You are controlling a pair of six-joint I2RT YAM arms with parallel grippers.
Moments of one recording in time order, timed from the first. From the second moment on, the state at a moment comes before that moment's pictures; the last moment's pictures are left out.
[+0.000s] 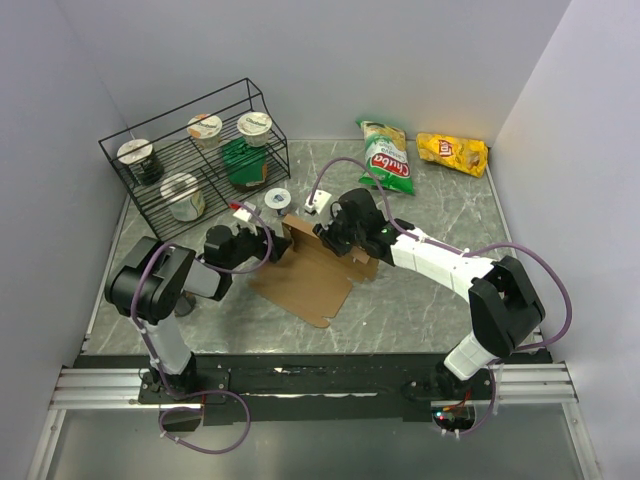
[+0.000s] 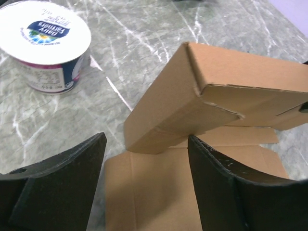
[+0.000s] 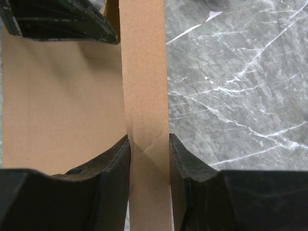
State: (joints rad) left arm -0.32 1.78 0.50 1.12 0.44 -0.27; right arm 0.67 1.57 1.08 -0.21 -0.16 -0.34
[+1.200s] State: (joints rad) left arm -0.43 1.84 0.53 1.22 0.28 -0.28; right arm 0.66 1.57 1.08 -0.21 -0.14 -0.34
